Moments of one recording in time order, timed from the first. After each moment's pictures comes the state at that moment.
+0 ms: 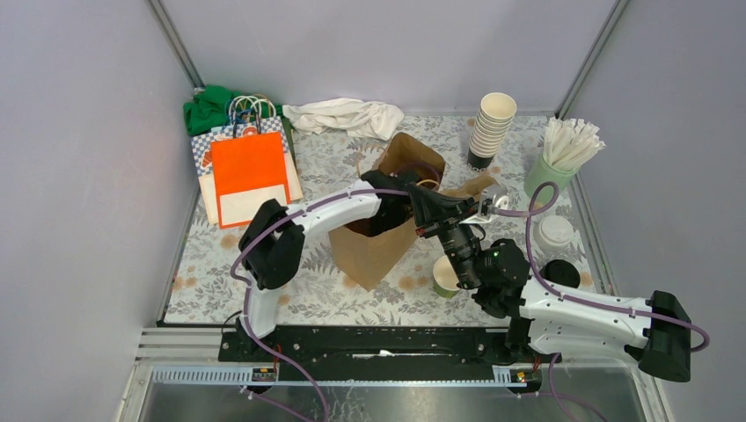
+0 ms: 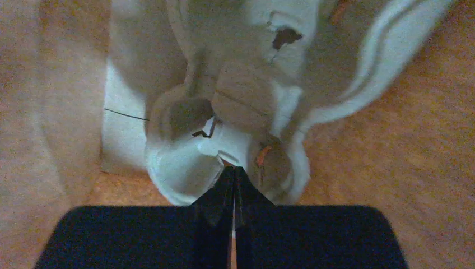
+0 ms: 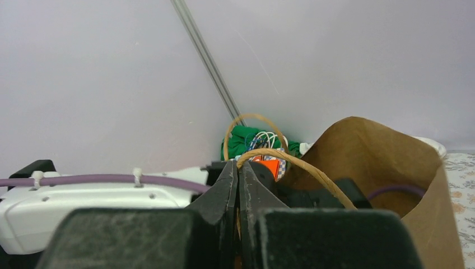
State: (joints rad) left arm -0.88 1.98 1.56 -1.01 -0.02 -0.60; right arm 1.17 0.94 0.59 0.89 0.61 0.17
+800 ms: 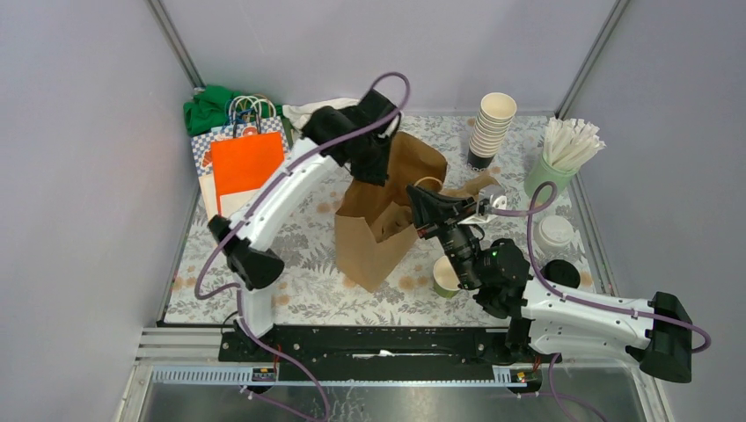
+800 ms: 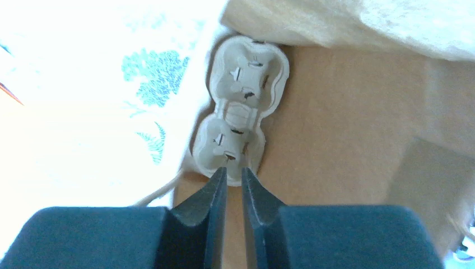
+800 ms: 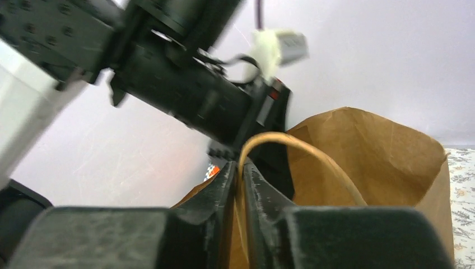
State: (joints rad) left arm -0.79 1.94 2.27 -1.40 -0.09 -0.52; right arm 1.17 0.92 0.59 0.85 0.61 0.16
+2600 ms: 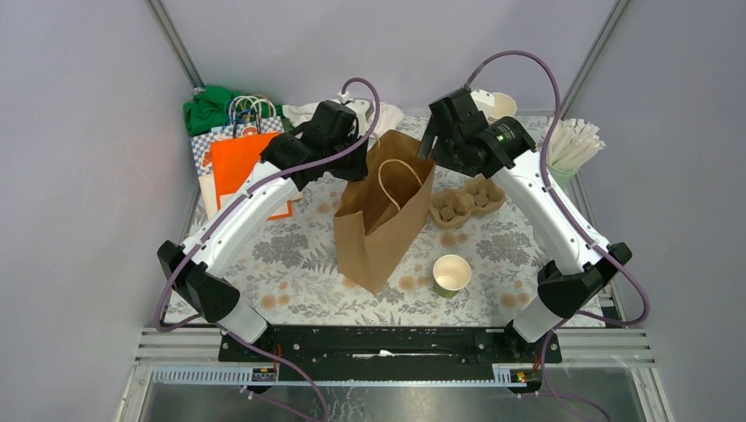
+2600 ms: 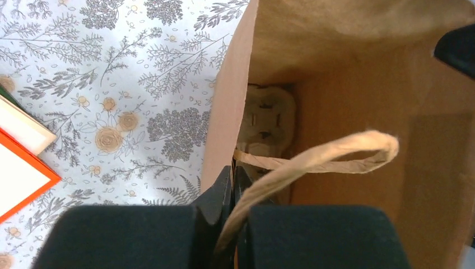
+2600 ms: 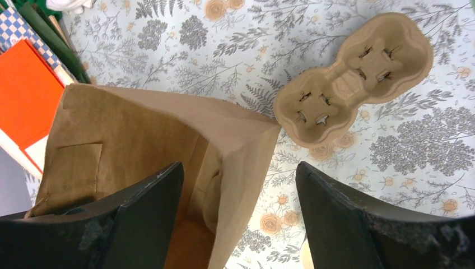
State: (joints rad) left arm -0.65 1.56 1.73 -0.89 0.01 -0.31; right arm 0.64 1.61 1.93 -1.18 0.42 0.81
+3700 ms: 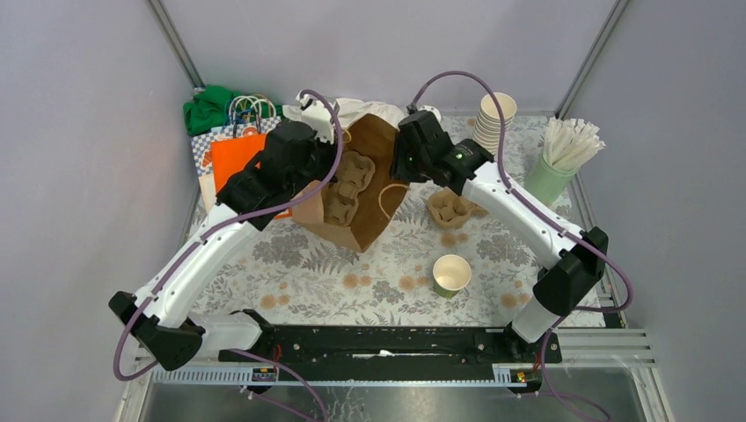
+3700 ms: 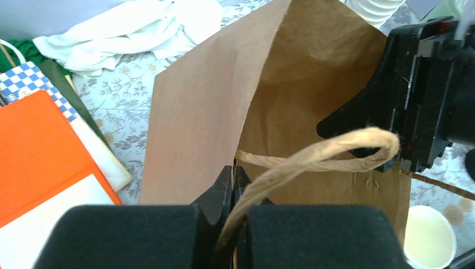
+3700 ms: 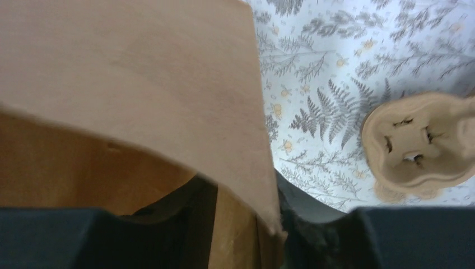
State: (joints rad) left arm -0.65 1.23 1.42 -0.58 -0.19 -0.16; right arm 0.72 1.65 1.65 -0.77 0.19 0.65
